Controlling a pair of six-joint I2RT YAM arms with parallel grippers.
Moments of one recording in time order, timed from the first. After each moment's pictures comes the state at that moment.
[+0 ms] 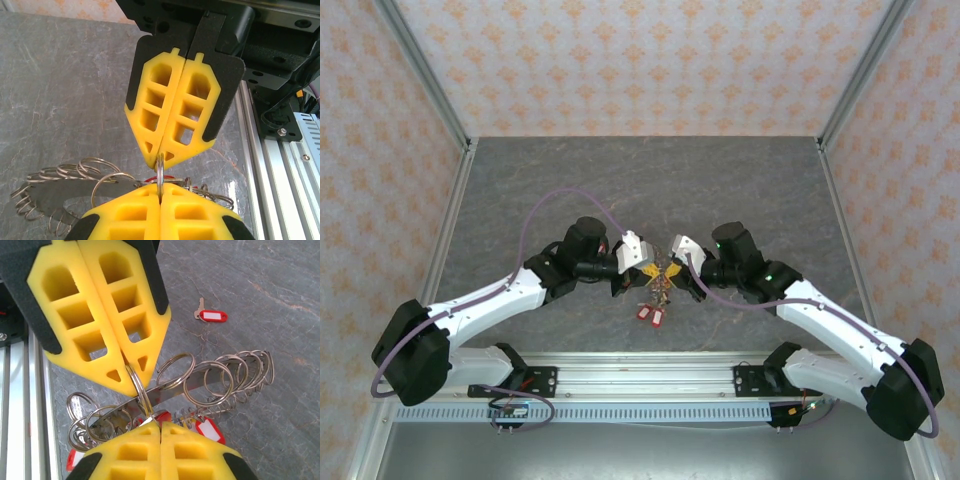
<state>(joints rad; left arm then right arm) -0.69 1.25 0.75 -0.03 0.63 0.29 0.66 1.01 0.71 -0.37 -0.47 -0.31</state>
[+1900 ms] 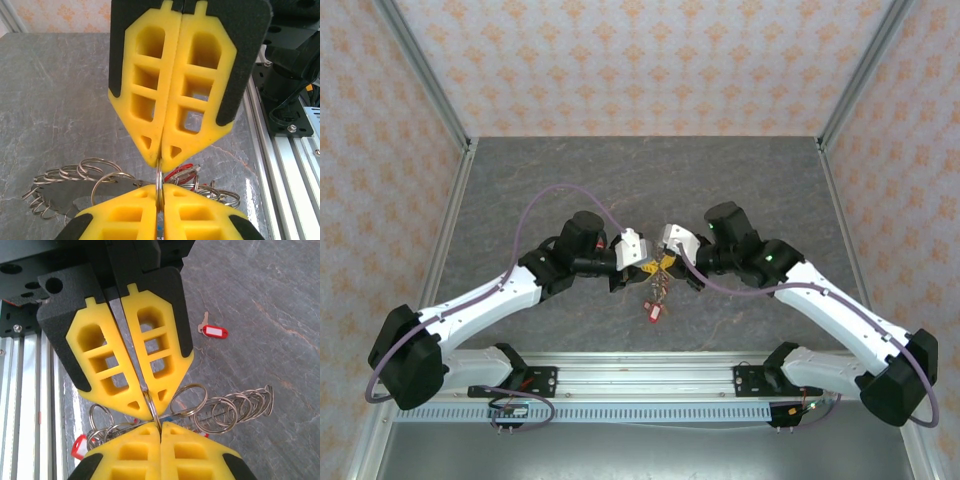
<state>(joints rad) -0.68 1.22 0.82 -0.12 0.60 0.39 0.70 1.10 0.99 -0.63 -0.45 -0.45</state>
